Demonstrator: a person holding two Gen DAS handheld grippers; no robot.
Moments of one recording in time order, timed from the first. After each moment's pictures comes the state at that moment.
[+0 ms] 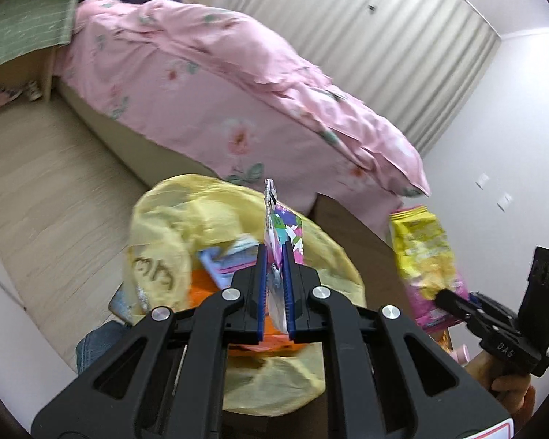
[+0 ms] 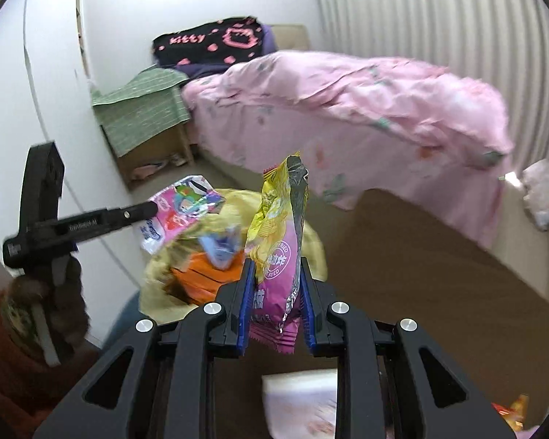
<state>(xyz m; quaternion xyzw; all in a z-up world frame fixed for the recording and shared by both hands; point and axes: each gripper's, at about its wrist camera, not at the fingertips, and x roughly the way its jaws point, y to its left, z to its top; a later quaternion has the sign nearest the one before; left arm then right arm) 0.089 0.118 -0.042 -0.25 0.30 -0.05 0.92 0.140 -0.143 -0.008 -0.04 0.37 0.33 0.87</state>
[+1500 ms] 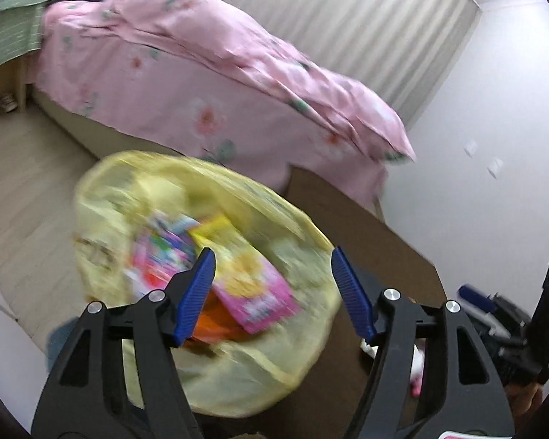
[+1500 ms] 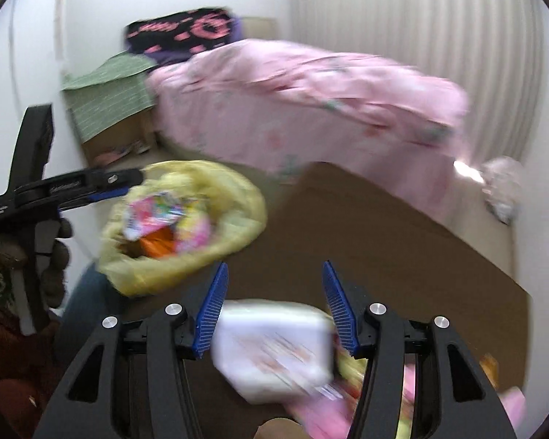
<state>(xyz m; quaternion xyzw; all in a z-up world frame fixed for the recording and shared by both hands) 0.107 0.049 -0.052 -0.20 0.33 -0.11 0.91 0.071 -0.254 -0.012 -0.08 0.33 0.18 0.92</state>
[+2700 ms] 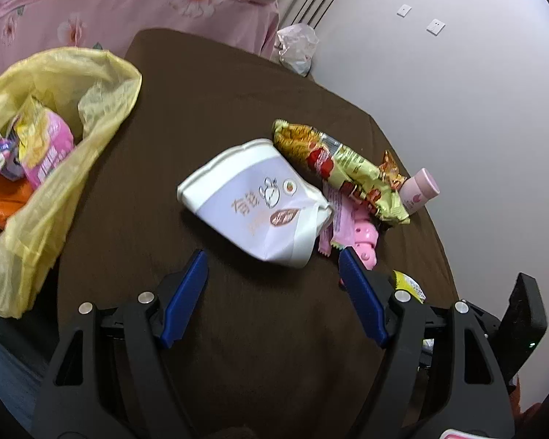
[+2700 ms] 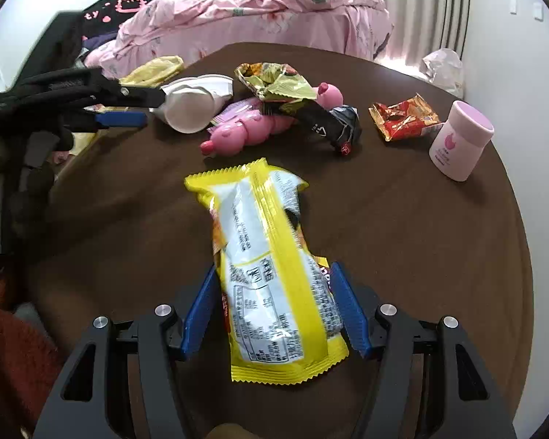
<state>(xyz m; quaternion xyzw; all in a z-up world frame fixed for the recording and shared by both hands) 0.077 -0.108 -0.107 -0.09 0.48 -0.27 0.83 -0.073 -0.335 -0.118 0.01 0.44 0.12 0.89</state>
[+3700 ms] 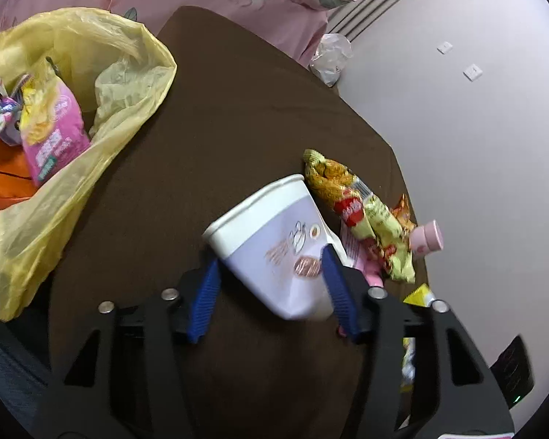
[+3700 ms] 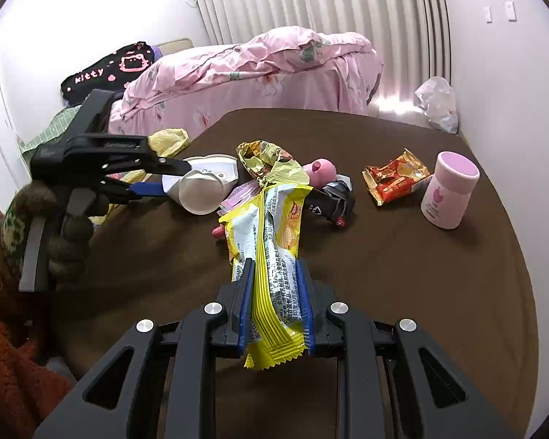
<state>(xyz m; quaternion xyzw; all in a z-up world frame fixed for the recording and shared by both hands) 0.119 -0.097 -0.109 -0.19 0.51 -0.23 0.81 -0.063 -0.343 -0.092 0.05 0.36 0.12 0.92</state>
